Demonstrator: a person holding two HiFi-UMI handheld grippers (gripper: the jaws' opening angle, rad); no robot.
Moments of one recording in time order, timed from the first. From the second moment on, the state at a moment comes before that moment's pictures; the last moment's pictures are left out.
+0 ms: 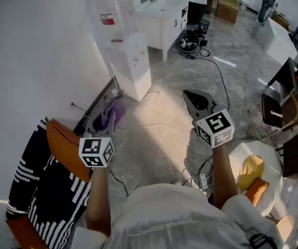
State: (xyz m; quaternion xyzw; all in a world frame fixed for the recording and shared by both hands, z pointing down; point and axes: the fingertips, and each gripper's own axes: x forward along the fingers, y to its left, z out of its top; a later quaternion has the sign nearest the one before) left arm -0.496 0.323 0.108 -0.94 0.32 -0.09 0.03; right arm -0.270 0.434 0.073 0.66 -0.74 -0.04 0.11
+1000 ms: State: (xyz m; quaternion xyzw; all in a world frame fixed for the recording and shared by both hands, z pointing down) left arm -0.356 0.255 0.186 -0.93 0.35 -0.12 -0.01; right arm -0.103 0.394 0.131 0.68 -0.73 0.02 0.08
